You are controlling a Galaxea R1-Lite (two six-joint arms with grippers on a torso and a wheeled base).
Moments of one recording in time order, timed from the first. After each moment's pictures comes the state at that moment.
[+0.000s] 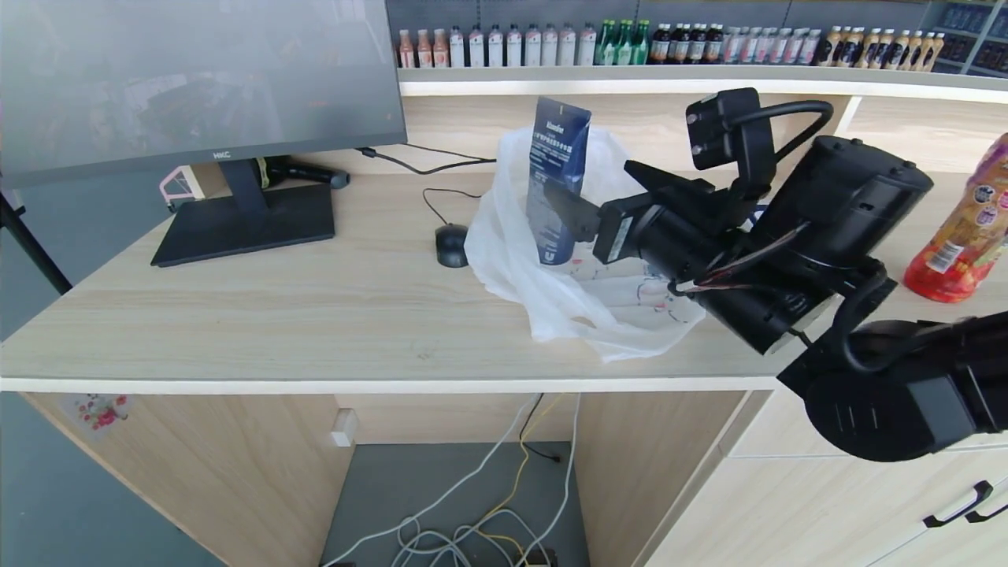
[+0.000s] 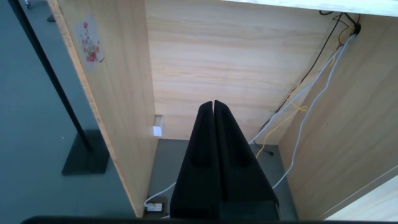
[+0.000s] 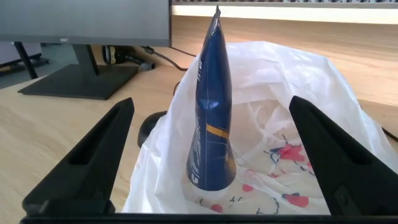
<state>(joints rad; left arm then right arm) 0.00 0.00 0.00 0.00 0.00 0.00 0.62 1.82 -1.02 -1.10 -0.08 -0.09</state>
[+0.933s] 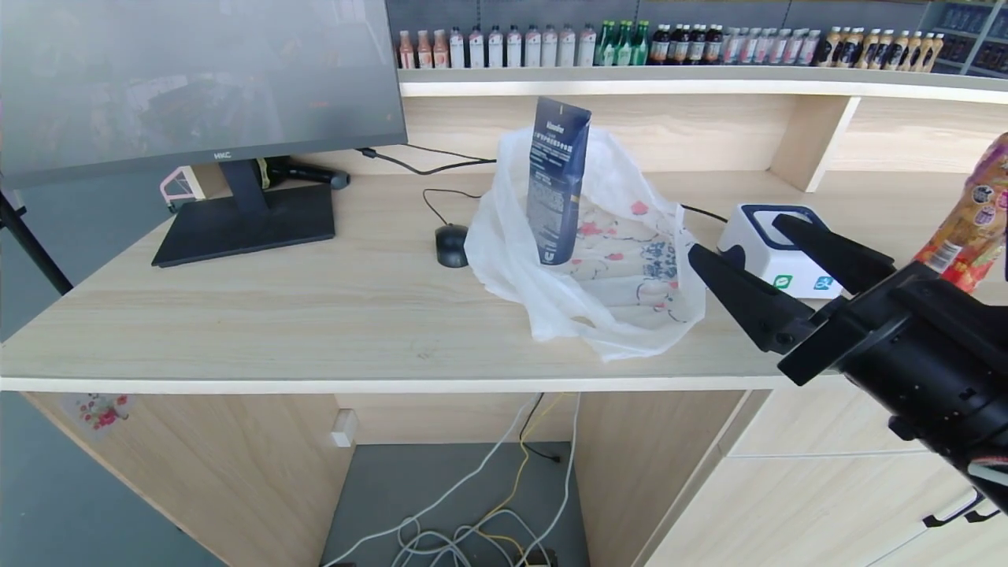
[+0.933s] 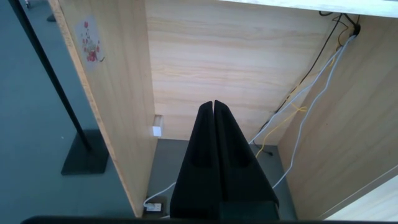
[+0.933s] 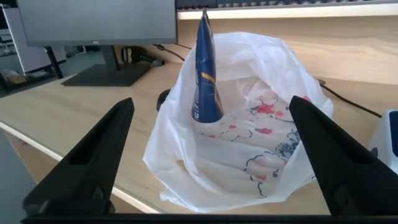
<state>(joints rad) 0.00 0.00 0.00 0.00 0.00 0.00 0.65 1.41 -0.43 -1.31 -0.10 -0.05</state>
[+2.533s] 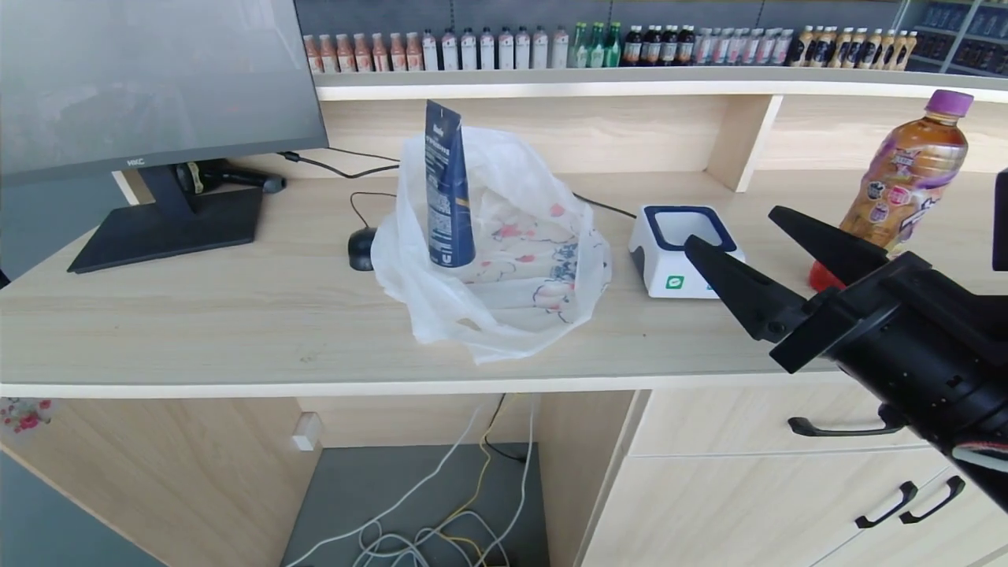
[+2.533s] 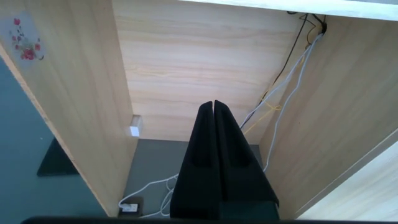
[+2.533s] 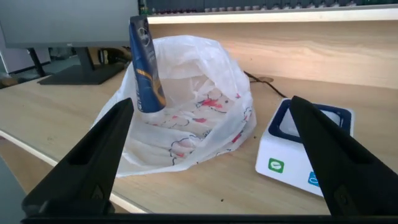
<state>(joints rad) 0.00 0.00 0.00 0.00 0.00 -0.01 0.63 1.43 -0.45 -1.33 -0.09 -0.06</state>
